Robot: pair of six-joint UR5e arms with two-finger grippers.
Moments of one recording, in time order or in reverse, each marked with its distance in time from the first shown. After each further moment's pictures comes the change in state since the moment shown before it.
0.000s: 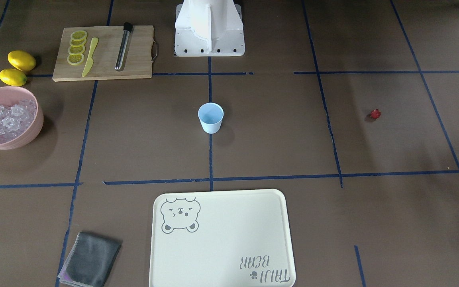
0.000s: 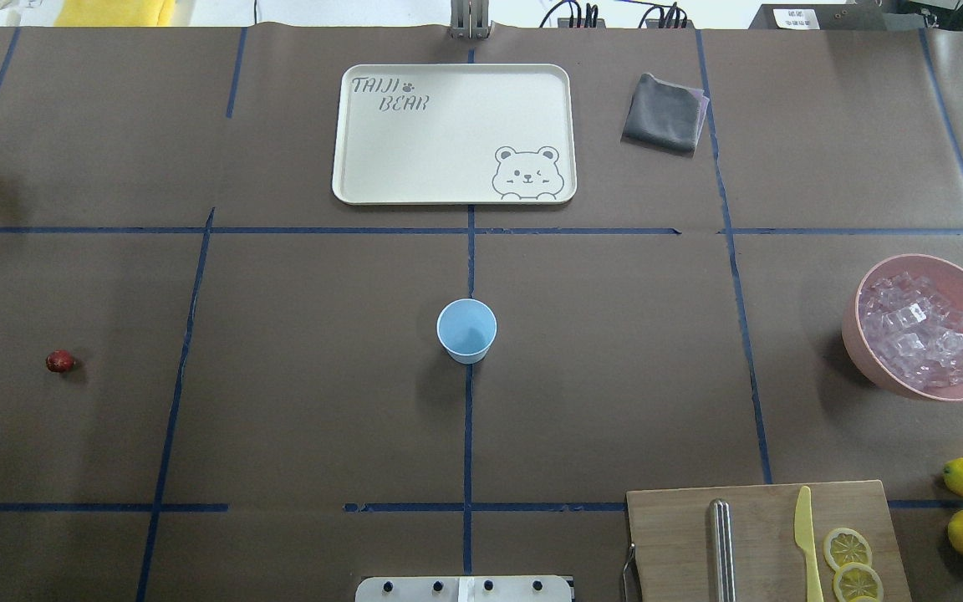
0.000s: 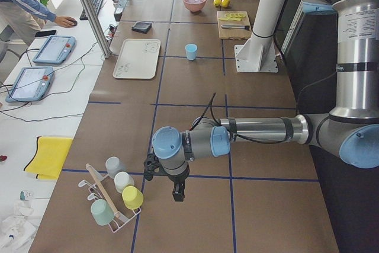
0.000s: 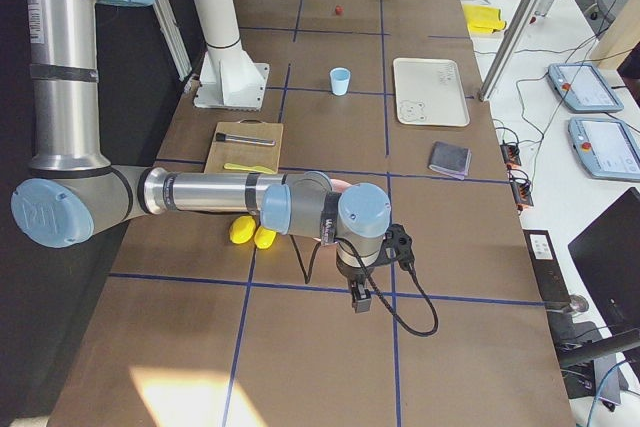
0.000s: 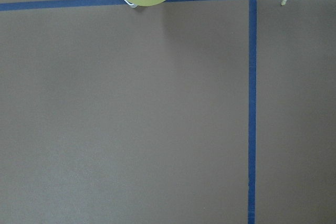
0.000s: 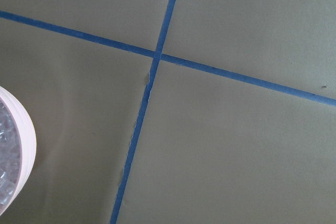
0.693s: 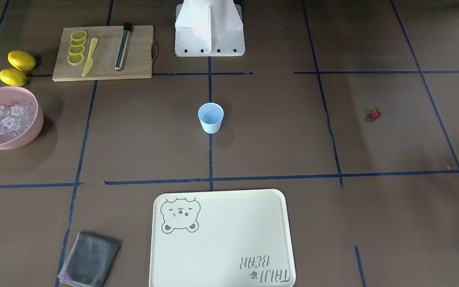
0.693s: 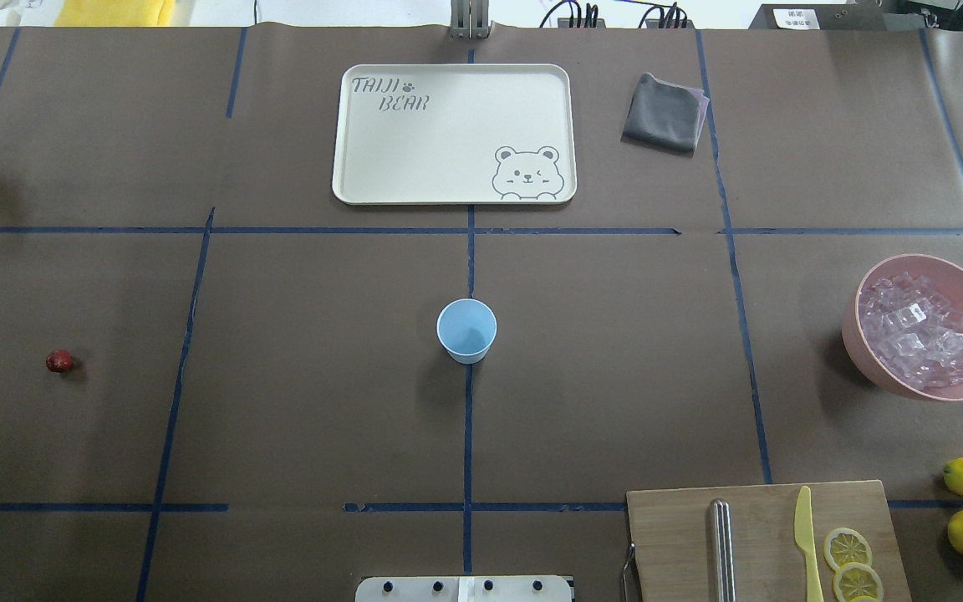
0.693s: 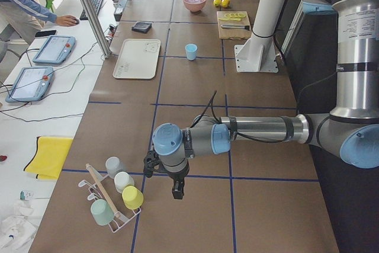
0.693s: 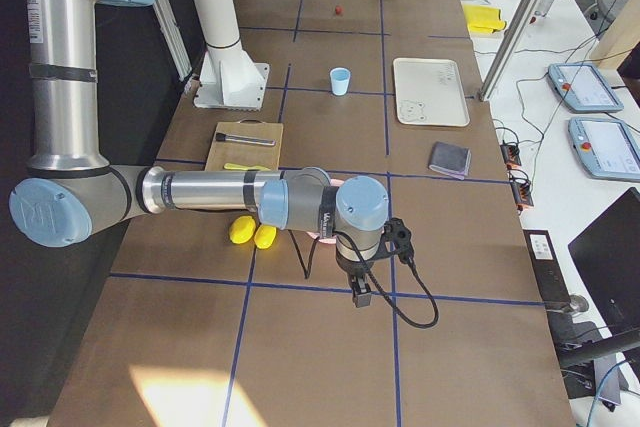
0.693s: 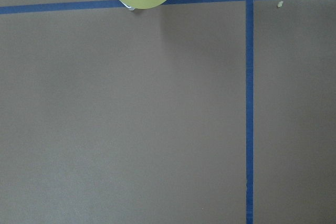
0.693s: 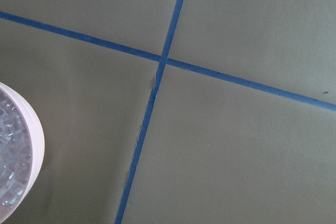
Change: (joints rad) left arm 0.001 0.003 -0.021 0.002 0.001 -0.001; right arm -0.002 -0.008 0.043 0.000 0.004 0.004
